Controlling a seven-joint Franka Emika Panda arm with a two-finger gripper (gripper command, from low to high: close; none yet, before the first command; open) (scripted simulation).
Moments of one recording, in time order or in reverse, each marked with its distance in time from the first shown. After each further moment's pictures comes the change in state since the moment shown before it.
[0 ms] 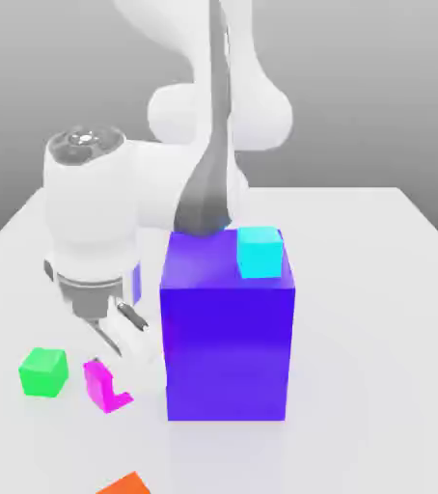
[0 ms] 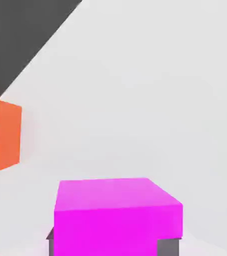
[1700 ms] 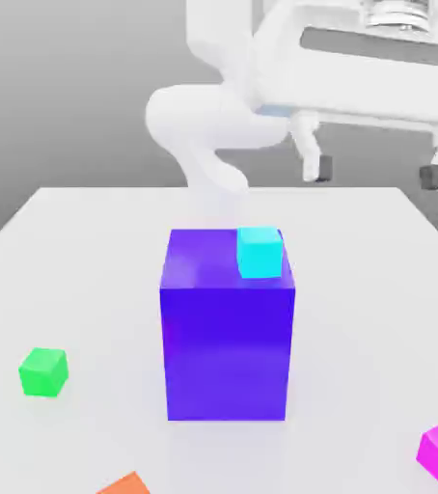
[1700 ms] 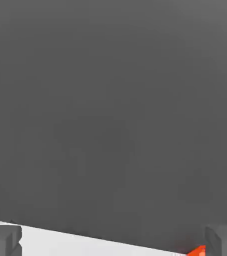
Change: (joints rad) arm 0.383 -0.191 0.419 0.354 -0.132 -0.189 -0.566
